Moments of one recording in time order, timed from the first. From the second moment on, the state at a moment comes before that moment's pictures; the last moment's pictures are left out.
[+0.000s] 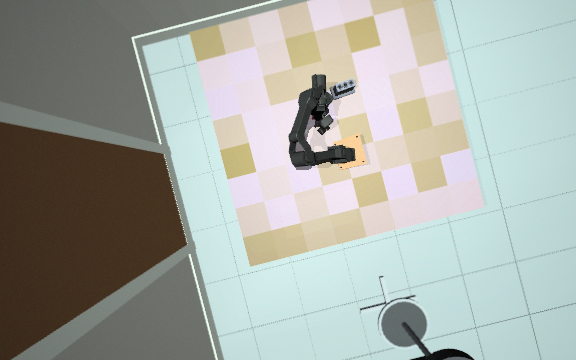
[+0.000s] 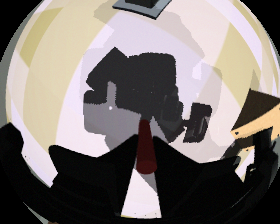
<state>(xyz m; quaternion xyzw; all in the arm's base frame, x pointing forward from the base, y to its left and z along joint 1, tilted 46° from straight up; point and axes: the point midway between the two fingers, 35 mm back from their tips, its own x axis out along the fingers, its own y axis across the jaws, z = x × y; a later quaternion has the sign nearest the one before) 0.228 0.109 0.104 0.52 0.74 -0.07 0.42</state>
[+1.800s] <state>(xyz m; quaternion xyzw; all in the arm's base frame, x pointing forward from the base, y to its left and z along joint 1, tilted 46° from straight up) 0.282 0.026 0.125 0.53 0.73 -0.09 0.42</state>
